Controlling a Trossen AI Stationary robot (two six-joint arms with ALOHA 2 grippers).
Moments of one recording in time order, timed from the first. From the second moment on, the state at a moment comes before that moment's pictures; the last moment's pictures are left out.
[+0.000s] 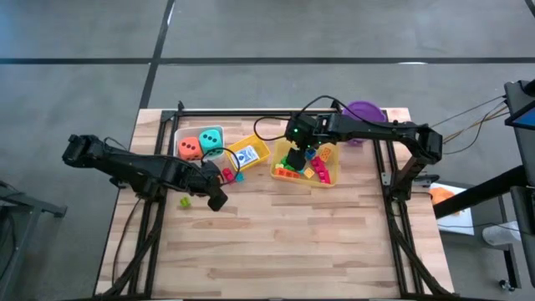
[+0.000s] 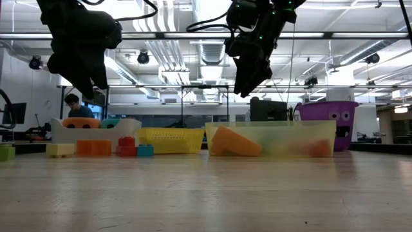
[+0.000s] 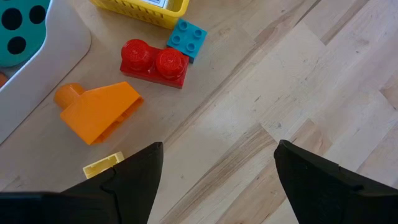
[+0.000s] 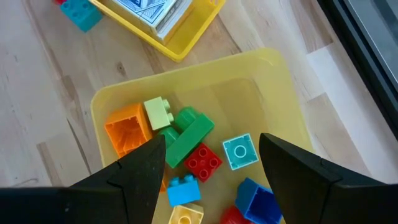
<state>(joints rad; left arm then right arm) -0.20 1.21 0.86 -0.89 -0.25 -0.97 -0.29 1.68 1.38 -0.76 0.08 0.16</state>
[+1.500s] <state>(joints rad) -0.20 1.21 0.86 -0.89 -0.25 -0.97 -0.29 1.68 1.38 -0.68 0.08 0.16</state>
